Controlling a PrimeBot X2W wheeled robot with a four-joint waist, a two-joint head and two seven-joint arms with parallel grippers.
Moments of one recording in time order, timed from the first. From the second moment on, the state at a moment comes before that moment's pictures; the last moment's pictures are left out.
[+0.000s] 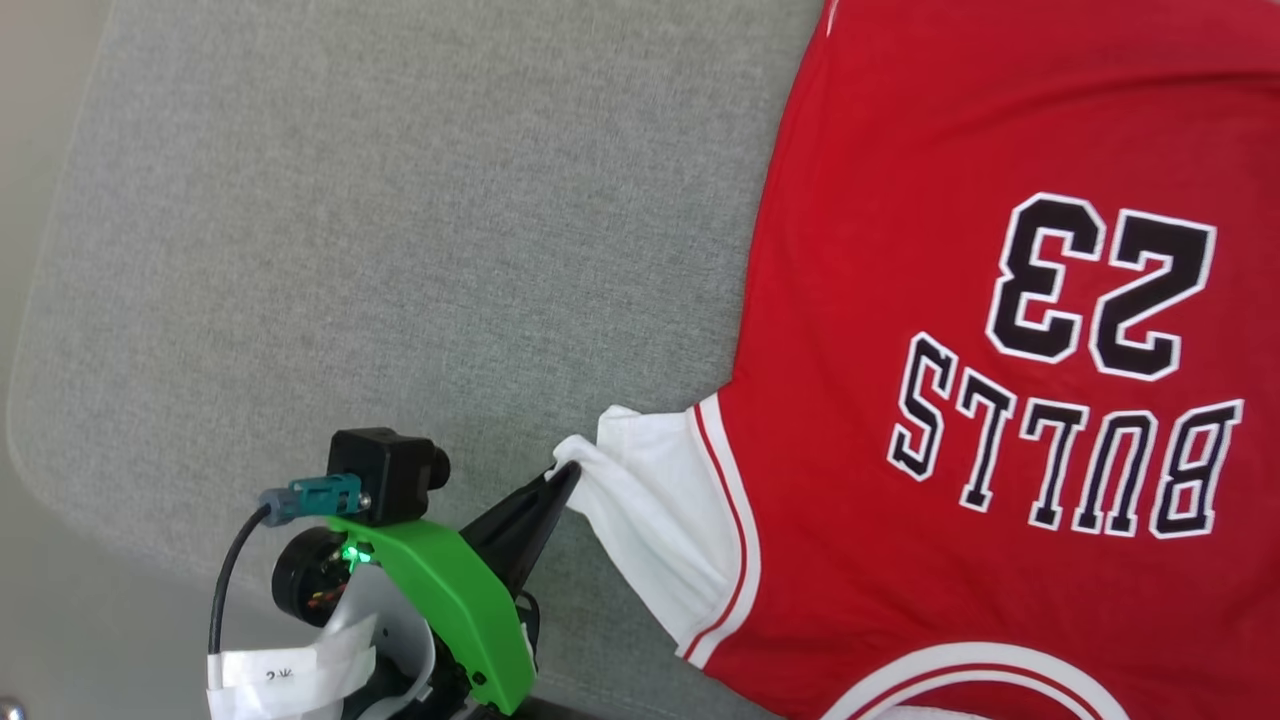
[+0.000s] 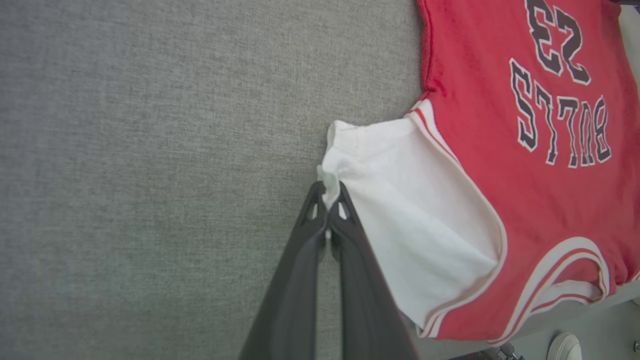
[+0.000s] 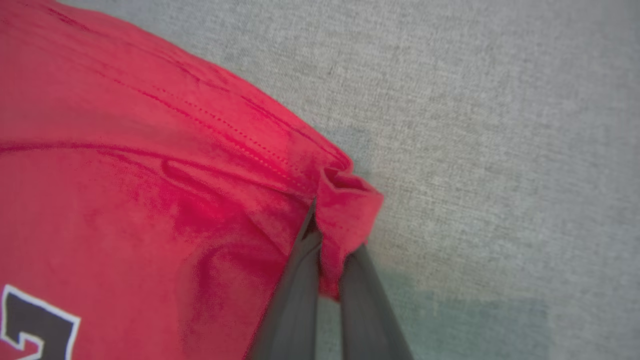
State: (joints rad) left arm -0.08 0.39 -0.40 -0.36 -0.73 0.07 0.42; right arm -0.87 -0.71 0.10 0.41 0.59 0.13 0.97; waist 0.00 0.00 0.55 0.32
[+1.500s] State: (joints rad) left arm 0.01 0.37 -0.38 -0.24 -0.75 0.13 0.36; right arm 0.02 -0.50 -0.18 0.11 0.60 0.13 0.87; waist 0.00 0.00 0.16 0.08
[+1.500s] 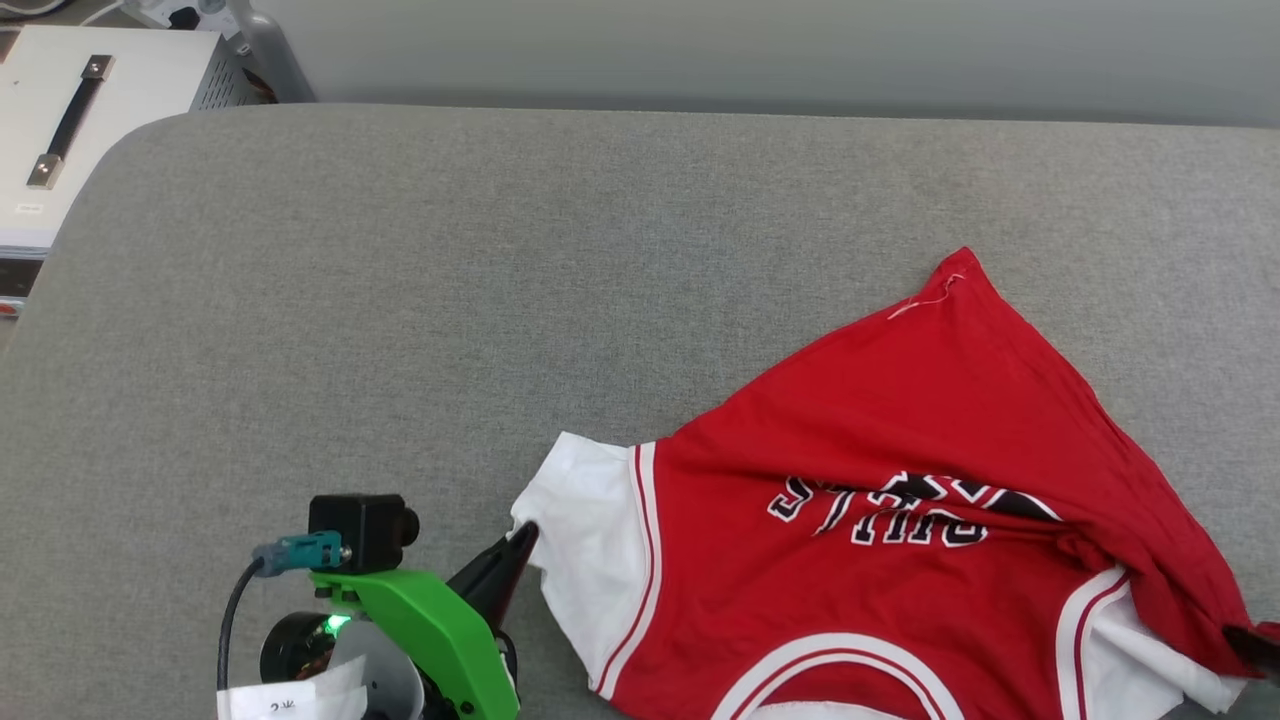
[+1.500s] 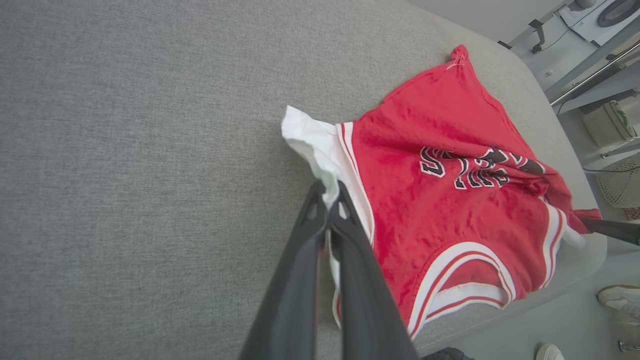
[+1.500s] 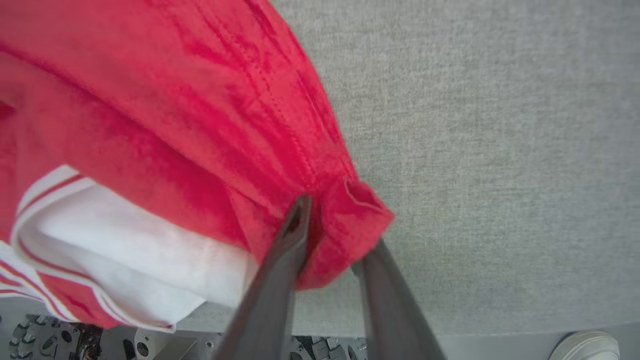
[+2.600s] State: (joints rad) left arm -0.09 0.31 -0.45 -0.30 -0.75 0.08 0.35; right arm -0.61 -0.63 0.05 0.08 0.57 0.13 1.13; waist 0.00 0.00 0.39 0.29
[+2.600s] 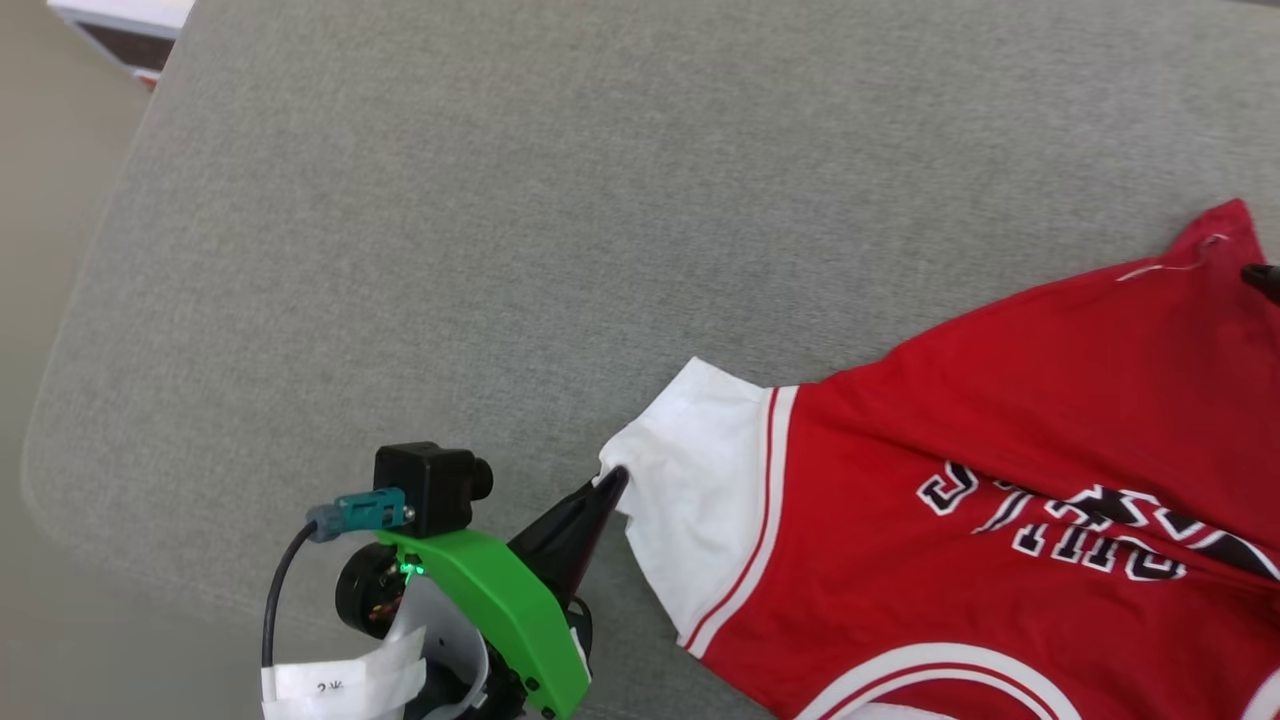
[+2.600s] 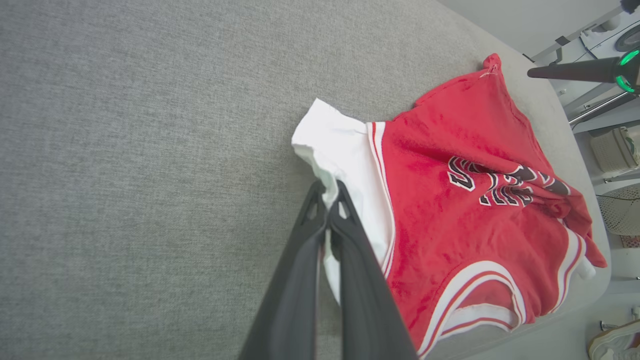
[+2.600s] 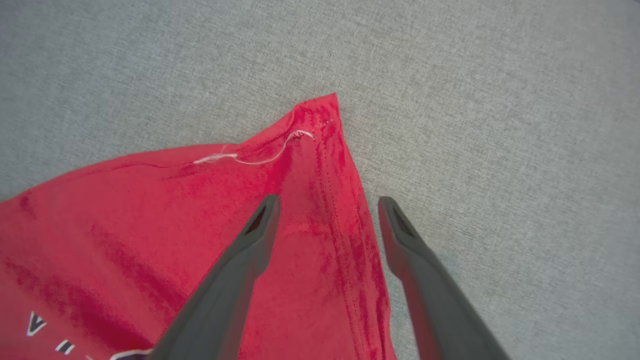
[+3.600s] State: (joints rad) left arm -0.12 0.28 -0.48 -0.25 -0.75 0.06 0.31; right arm -0.65 -0.72 0.17 0.18 0.58 0.13 1.04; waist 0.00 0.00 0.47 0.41
